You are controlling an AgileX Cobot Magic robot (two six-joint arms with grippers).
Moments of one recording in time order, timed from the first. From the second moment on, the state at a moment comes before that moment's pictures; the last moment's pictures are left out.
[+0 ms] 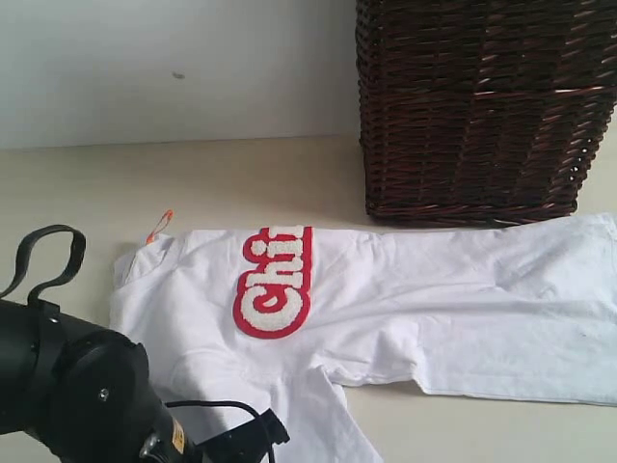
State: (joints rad) left arm -0.96 1.72 -0.67 -0.51 0.49 2.01; right arm -0.26 0.00 -0.02 0.62 0.59 -0.44
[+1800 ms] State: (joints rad) left arm -0.96 1.69 -0.66 -0.58 0.63 1.99; right arm -0.26 0.00 -0.02 0.62 0.59 -0.44
